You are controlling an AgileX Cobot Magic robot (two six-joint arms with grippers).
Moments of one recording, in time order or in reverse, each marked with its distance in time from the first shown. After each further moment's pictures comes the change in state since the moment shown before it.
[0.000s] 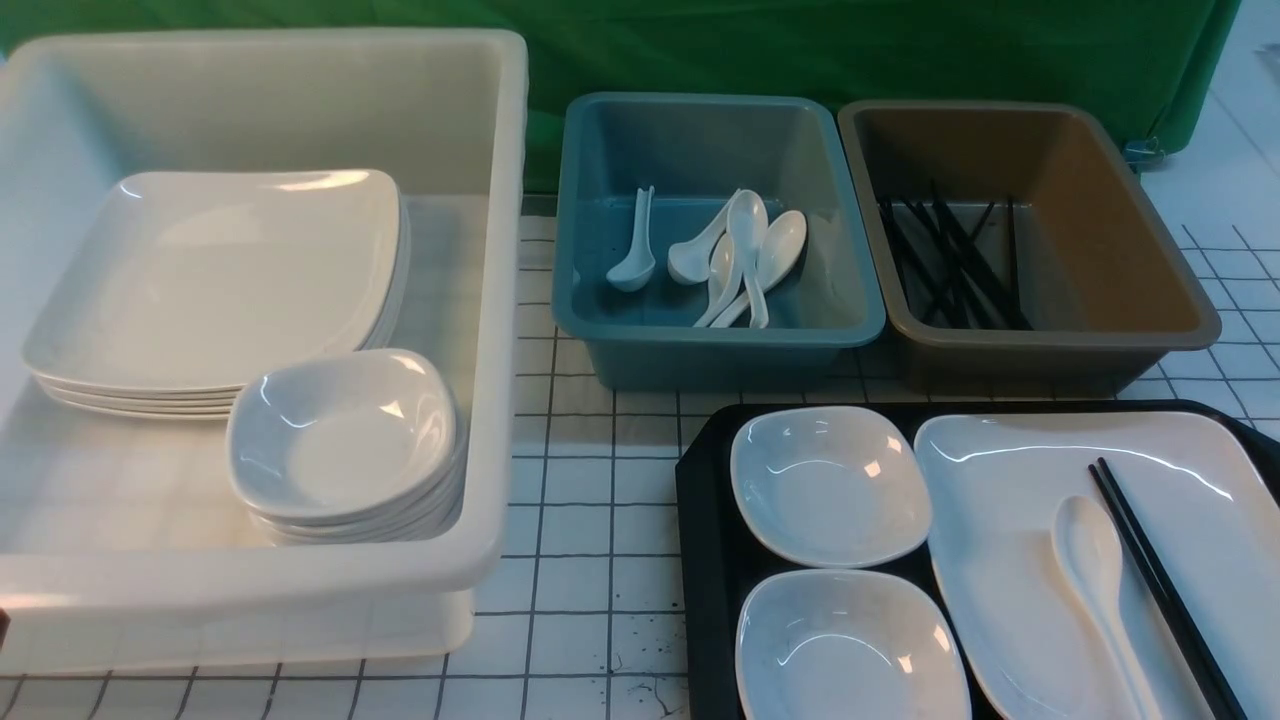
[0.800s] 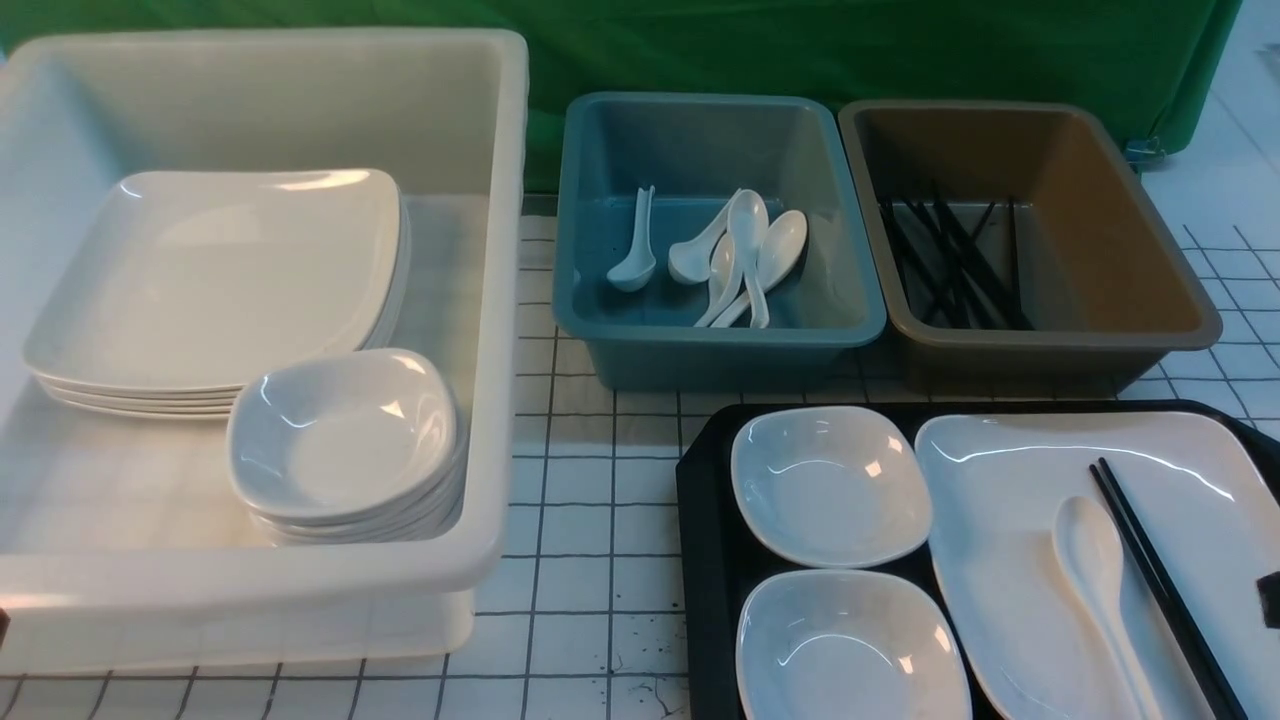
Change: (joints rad) right arm 0.030 1.122 -0.727 -0.256 0.814 -0.545; left arm 0.000 0.000 0.000 0.000 -0.001 0.000
